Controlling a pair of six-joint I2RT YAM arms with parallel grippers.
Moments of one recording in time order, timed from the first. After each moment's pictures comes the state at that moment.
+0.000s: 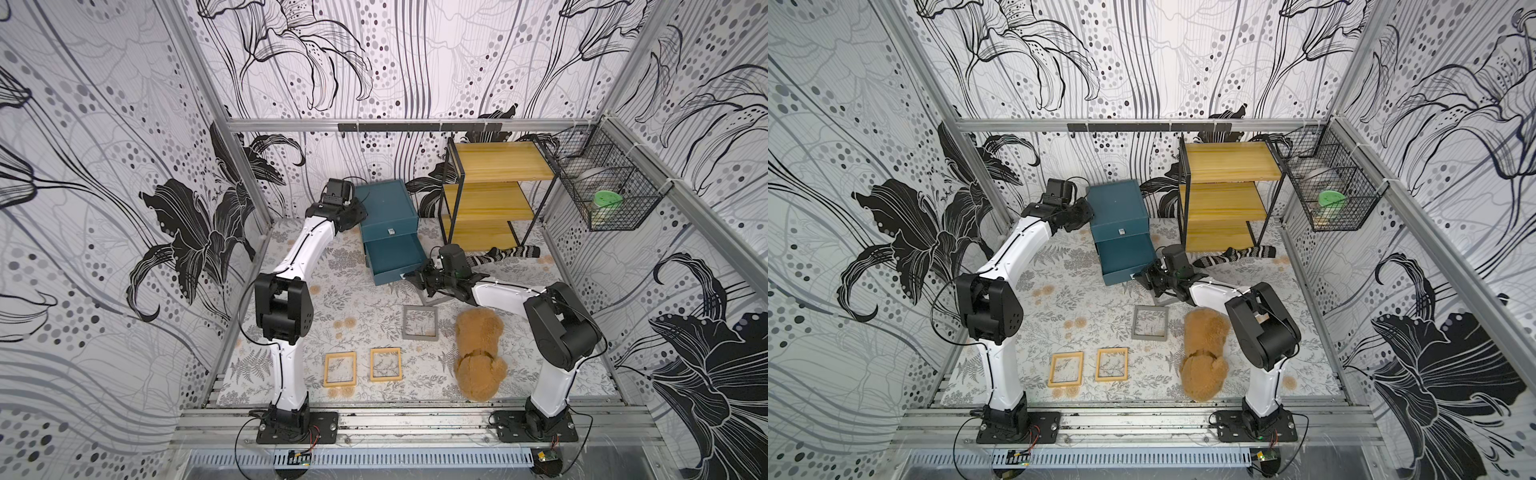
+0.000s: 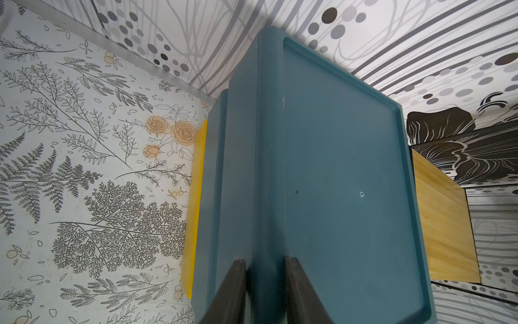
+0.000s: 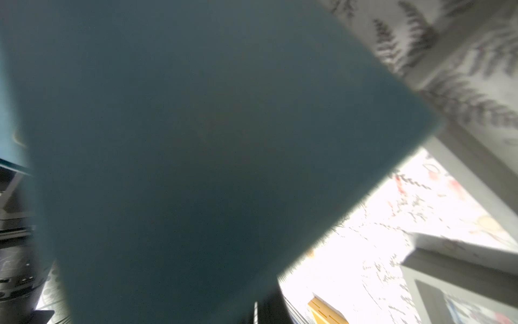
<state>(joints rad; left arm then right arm) -0.17 2.05 1.99 -0.64 0.08 -0.72 0.54 1.84 1.09 0.20 -0.46 1.51</state>
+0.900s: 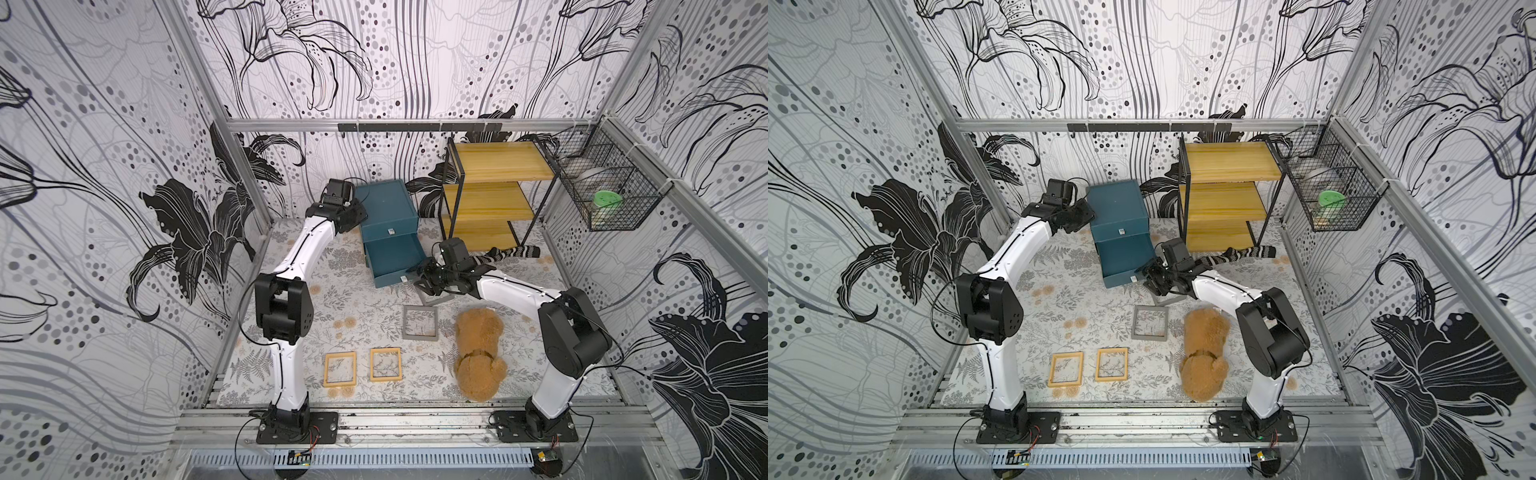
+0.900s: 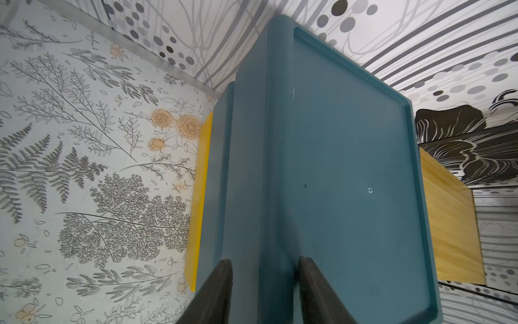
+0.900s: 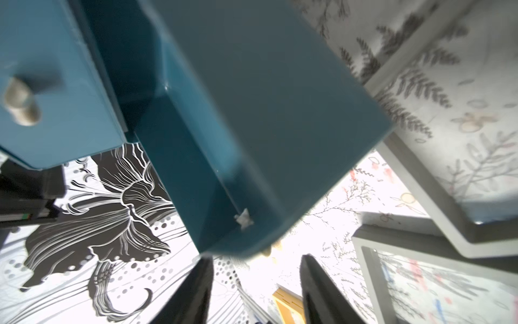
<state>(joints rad) -0.17 2.05 2.00 -0.68 0.04 -0.74 0.54 1.76 1.22 -0.14 -0.40 1.27</state>
